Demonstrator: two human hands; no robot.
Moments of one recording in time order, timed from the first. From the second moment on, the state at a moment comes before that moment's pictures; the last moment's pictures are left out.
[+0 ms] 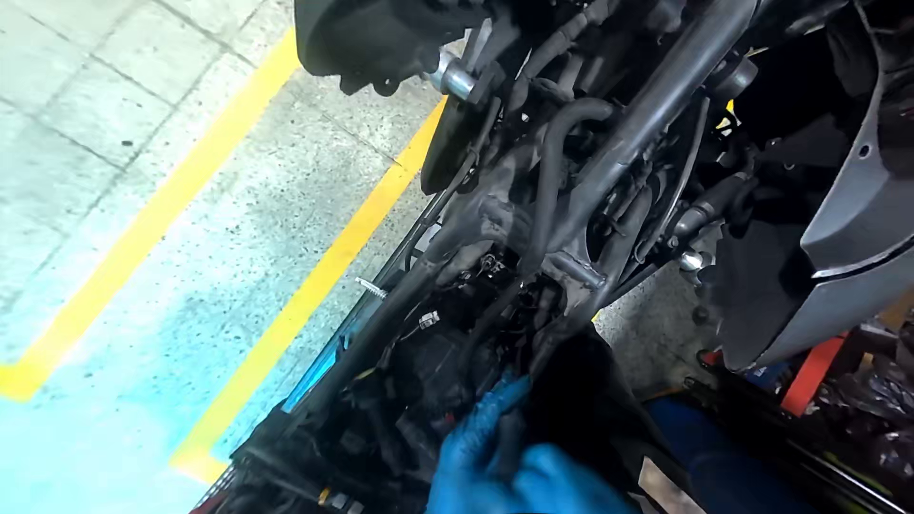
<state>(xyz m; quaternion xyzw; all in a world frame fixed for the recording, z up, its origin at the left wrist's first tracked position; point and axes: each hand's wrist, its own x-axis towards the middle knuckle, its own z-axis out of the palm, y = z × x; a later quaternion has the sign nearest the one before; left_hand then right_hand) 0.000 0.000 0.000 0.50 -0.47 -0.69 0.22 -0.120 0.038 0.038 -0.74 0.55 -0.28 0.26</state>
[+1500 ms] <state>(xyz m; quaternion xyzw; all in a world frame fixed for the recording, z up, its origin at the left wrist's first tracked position) 0.017 -0.061 -0.040 0.52 -0.43 -0.73 -0.07 -0.173 0.054 -0.018 -0.48 0.59 -0.50 0.42</state>
